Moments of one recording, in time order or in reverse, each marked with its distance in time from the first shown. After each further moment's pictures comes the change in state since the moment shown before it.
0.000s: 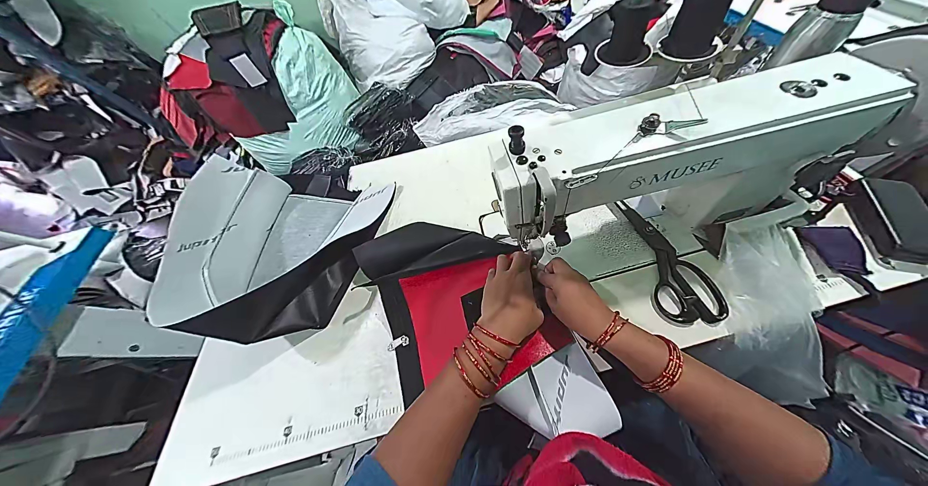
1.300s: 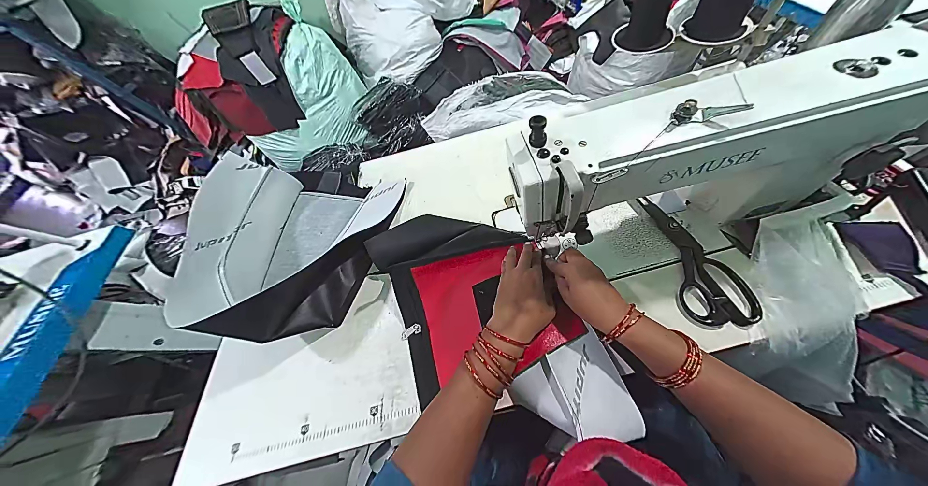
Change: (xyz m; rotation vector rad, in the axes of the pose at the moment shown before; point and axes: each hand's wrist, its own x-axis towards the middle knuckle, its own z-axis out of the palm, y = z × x) left_hand 0.009 -0.018 0.013 -0.112 0.127 0.101; right_hand 0.016 -0.009 -0.005 -0.017 -0.028 0.041
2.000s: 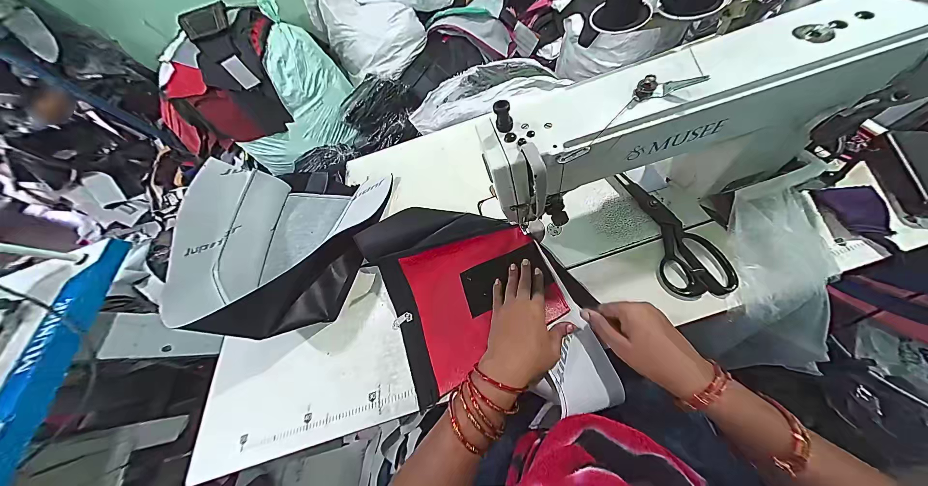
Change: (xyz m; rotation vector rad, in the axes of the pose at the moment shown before) left_hand -0.060 0.025 0.015 0.051 -0.134 -0.030; right_hand -0.111 0.049 0.012 0.069 0.153 0.020
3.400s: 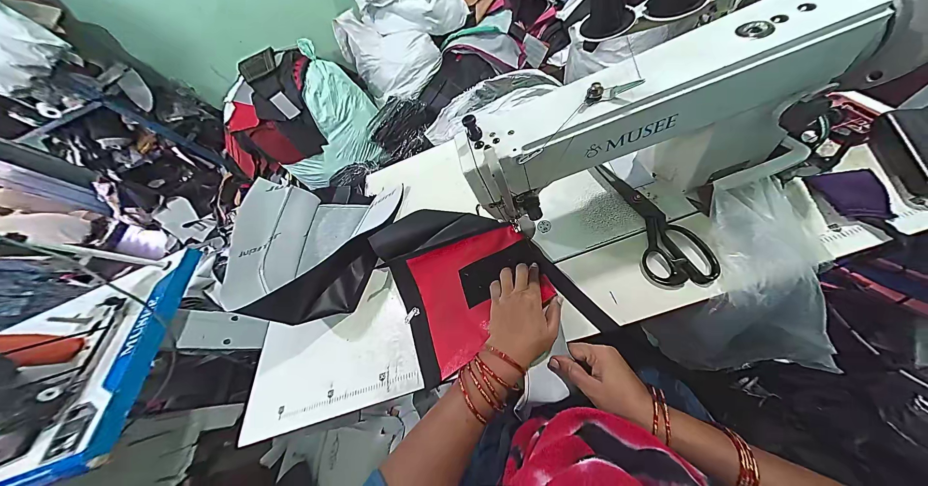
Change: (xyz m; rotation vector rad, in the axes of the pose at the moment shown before) left_hand -0.002 0.026 0.011 0.180 0.174 -0.038; right_hand -0.044 0.009 0.058 0.517 -0.121 -0.054
